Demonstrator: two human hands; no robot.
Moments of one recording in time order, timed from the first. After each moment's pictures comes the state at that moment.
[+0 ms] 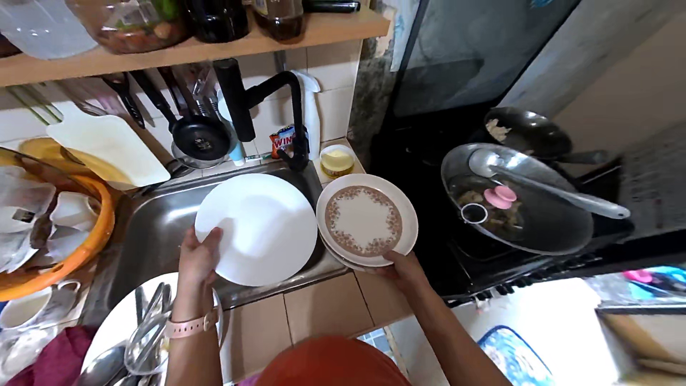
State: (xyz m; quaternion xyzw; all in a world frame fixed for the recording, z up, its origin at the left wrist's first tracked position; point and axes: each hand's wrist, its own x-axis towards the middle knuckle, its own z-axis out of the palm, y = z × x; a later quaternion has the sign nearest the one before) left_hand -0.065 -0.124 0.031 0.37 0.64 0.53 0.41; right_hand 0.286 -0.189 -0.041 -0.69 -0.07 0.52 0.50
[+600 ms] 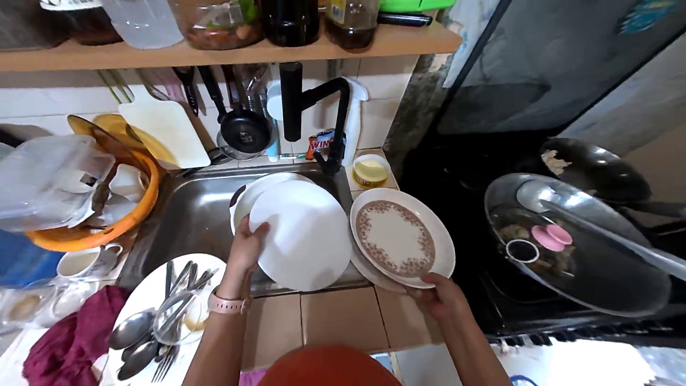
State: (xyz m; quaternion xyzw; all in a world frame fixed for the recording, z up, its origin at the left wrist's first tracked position) left_hand -0.049 -0.120 0.024 0.39 0.63 0.48 0.47; right_hand 0.296 -0.191 -0.032 -0.66 -0.03 0.52 0.54
